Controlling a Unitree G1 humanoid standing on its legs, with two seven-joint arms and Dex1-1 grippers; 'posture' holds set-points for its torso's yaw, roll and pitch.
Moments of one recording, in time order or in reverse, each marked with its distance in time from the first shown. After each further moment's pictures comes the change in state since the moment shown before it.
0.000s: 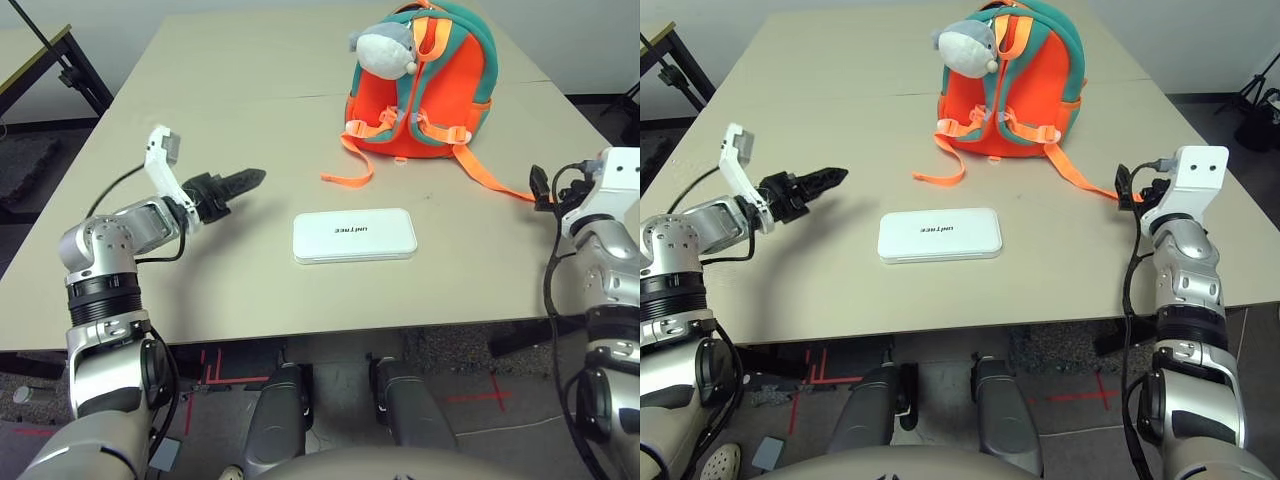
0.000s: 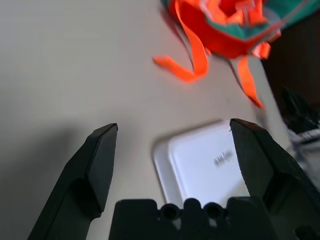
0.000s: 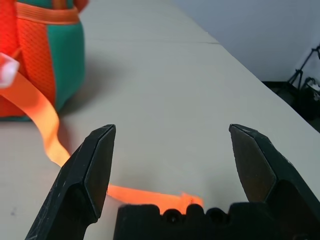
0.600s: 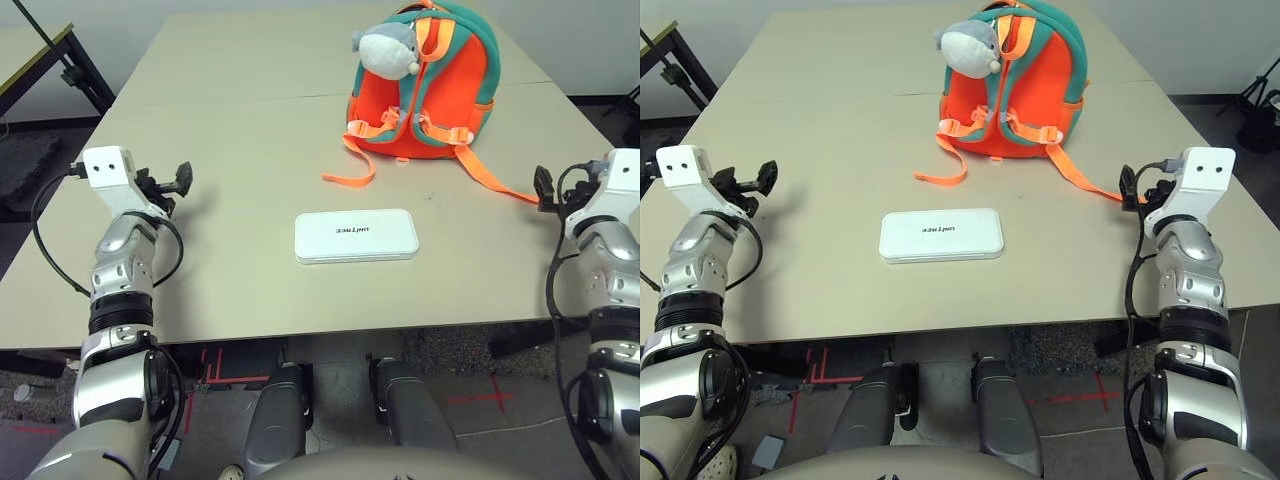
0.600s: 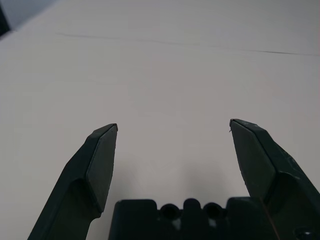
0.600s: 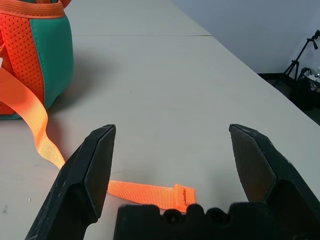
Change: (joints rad) left arm 0.052 -0.017 -0.082 0.305 0.500 -1.157 0.067; right arm 0.025 -0.004 -0.028 -0.002 0.032 0.011 -0.014
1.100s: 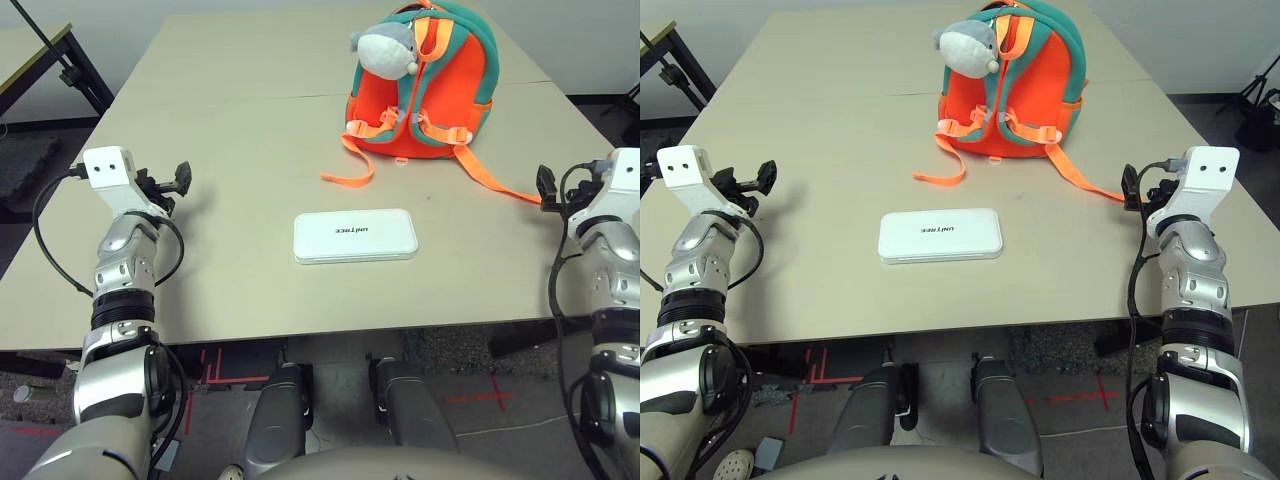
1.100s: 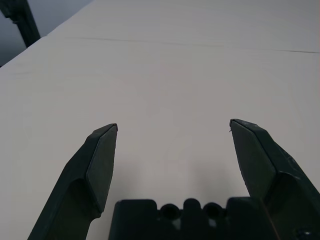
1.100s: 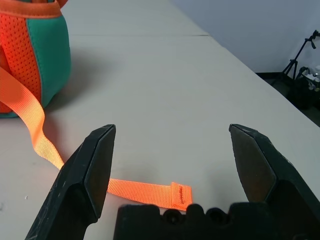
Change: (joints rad) left arm 0.007 0.002 0.009 0.121 0.059 -0.184 0.057; right arm 0.012 -0.007 0.000 -0.011 0.002 0.009 -0.005
